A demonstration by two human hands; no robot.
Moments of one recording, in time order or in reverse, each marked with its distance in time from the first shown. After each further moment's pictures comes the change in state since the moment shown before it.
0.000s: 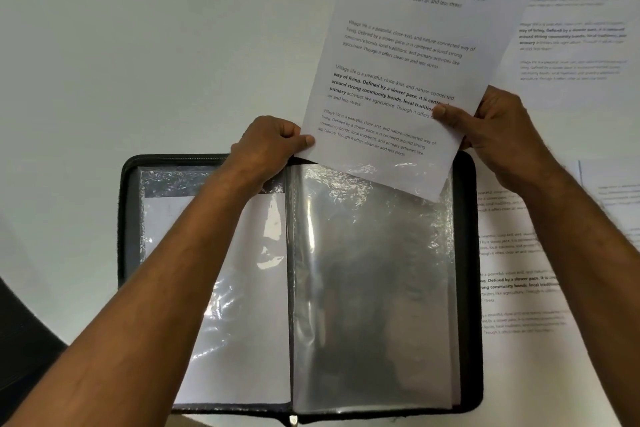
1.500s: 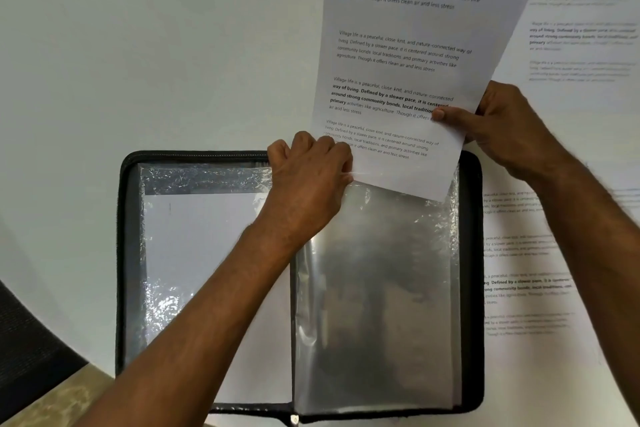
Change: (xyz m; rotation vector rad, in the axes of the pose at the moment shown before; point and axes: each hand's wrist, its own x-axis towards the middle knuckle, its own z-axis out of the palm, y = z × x) left_hand -0.038 -0.015 0.055 0.814 0.313 0.675; right_hand 0.017 -0.001 -0.006 -0.191 -0.115 0.006
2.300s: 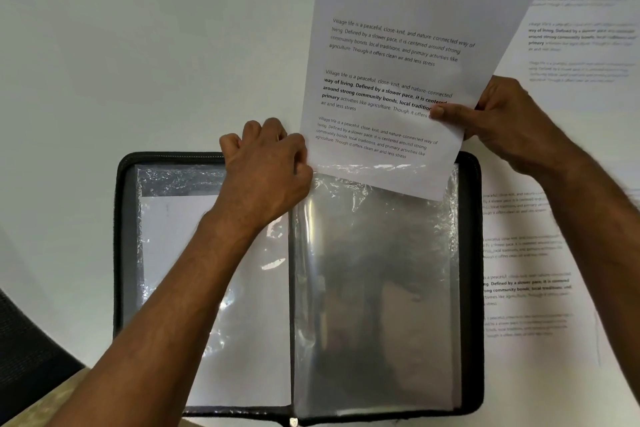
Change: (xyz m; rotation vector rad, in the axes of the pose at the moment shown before) left_hand 0.004 -0.042 -0.021 0.003 -0.116 -0.201; right_hand 0.005 -0.007 -0.005 -0.002 -0.051 0.017
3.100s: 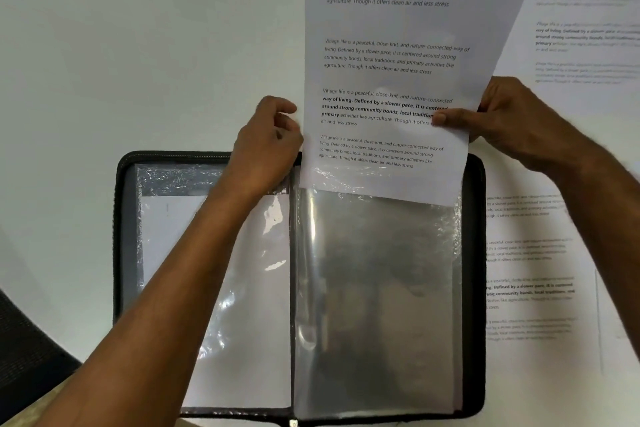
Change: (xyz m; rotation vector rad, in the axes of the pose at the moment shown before) left_hand 0.025 -0.003 -0.006 -0.755 -0.039 -0.324; right_hand 0.003 -0.008 -0.006 -0.102 -0.106 0.029
